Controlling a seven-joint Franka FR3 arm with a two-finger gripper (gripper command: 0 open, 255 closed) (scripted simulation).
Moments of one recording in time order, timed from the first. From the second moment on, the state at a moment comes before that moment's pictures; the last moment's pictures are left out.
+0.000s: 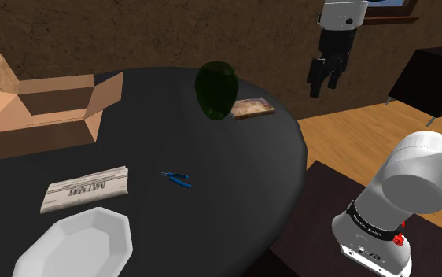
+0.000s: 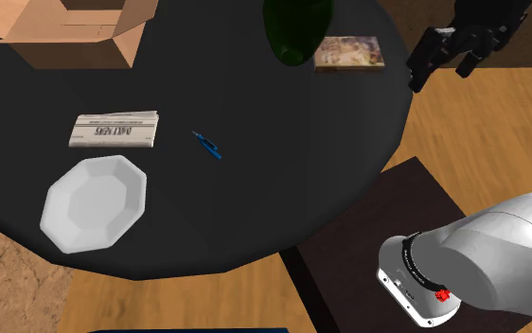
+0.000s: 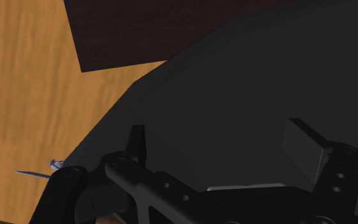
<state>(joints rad) -0.01 -0.82 -0.04 -2.39 -0.04 1.47 0.08</state>
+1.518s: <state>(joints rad) 0.17 -0.30 0.22 -2.33 0.09 1.99 0.21</state>
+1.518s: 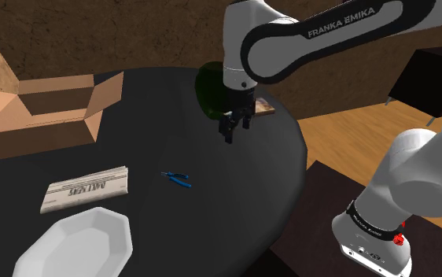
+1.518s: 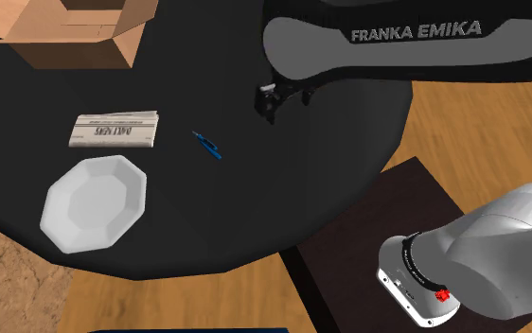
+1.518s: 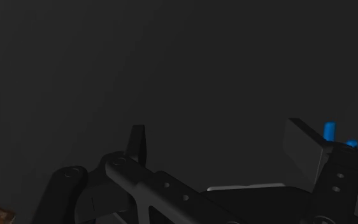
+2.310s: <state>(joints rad) 0.25 0.09 0.34 -2.09 -0.02 2.17 0.34</state>
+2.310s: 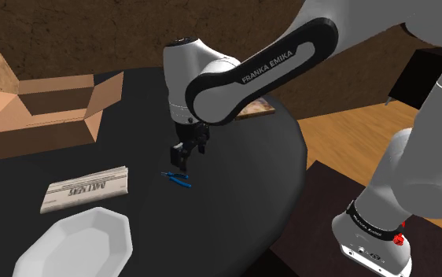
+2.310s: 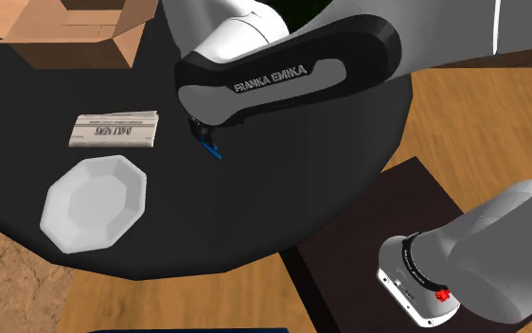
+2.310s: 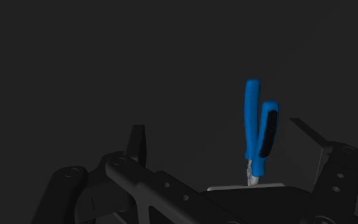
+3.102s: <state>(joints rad) 0.32 0.32 0.35 -1.97 -0.12 2.27 0.40</state>
